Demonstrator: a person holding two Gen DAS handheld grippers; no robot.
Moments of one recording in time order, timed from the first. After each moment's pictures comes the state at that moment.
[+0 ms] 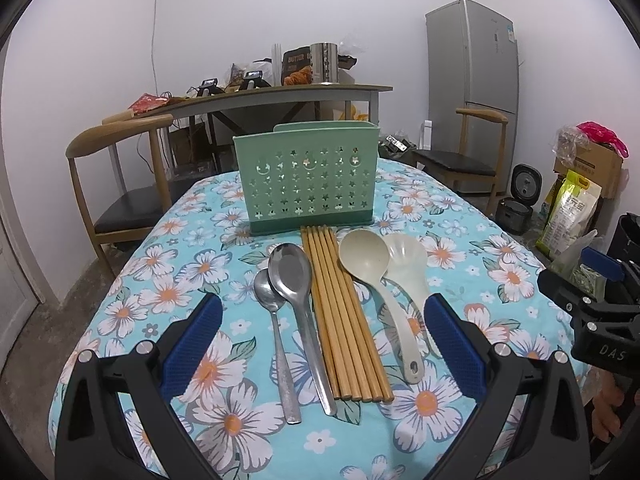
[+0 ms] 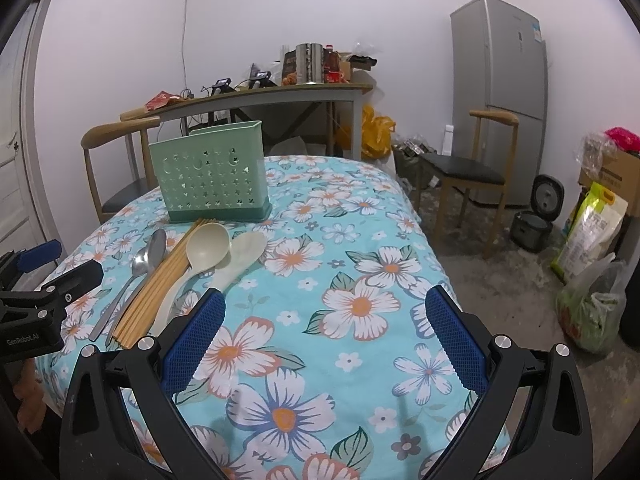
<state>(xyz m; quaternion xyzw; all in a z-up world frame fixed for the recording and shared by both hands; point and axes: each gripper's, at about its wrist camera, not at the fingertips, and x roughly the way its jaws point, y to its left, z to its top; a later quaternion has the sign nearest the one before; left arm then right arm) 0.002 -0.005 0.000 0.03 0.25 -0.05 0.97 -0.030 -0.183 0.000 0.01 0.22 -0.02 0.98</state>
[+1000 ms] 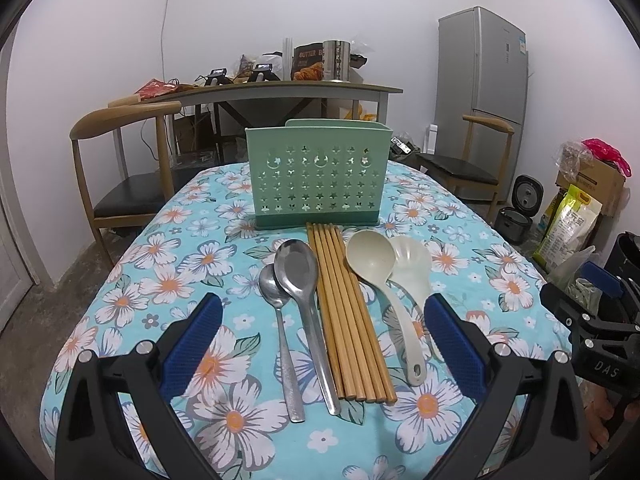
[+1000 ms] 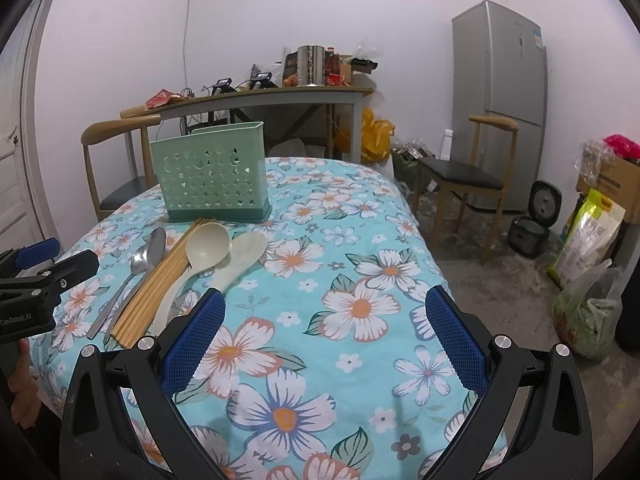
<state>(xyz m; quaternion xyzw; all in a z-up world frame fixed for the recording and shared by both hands) 0.002 0.006 0.003 0.00 0.26 -0.04 0.97 -0.030 -0.181 -0.001 0.00 0.21 -0.02 0.98</state>
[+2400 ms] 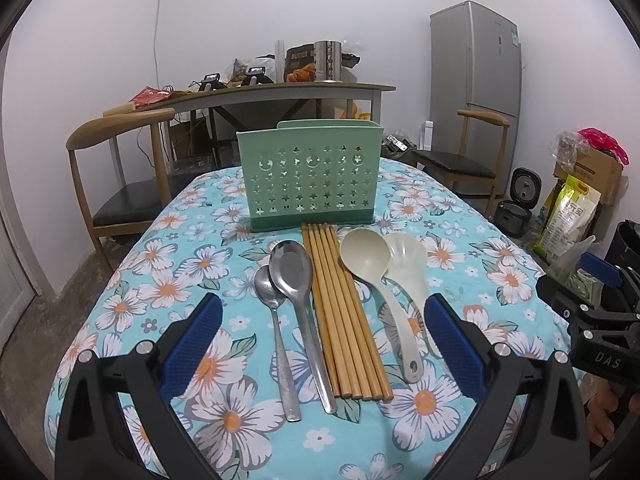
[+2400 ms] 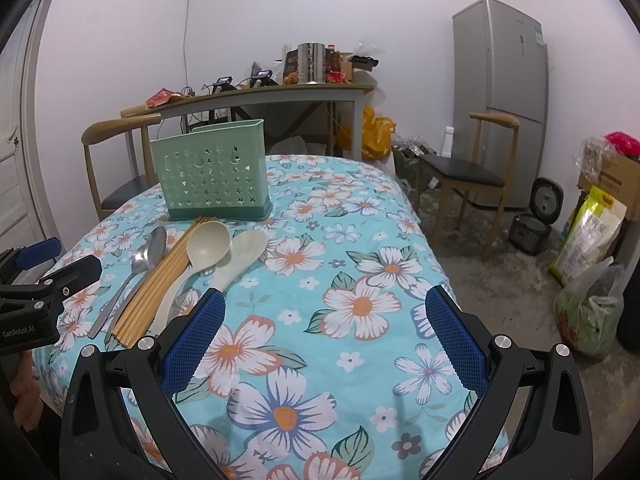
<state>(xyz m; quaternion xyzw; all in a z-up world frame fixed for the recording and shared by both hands) -0.001 -0.002 0.003 0.02 0.25 -0.05 0.97 -0.031 -0.182 0.001 0.00 0.21 -0.02 0.98</state>
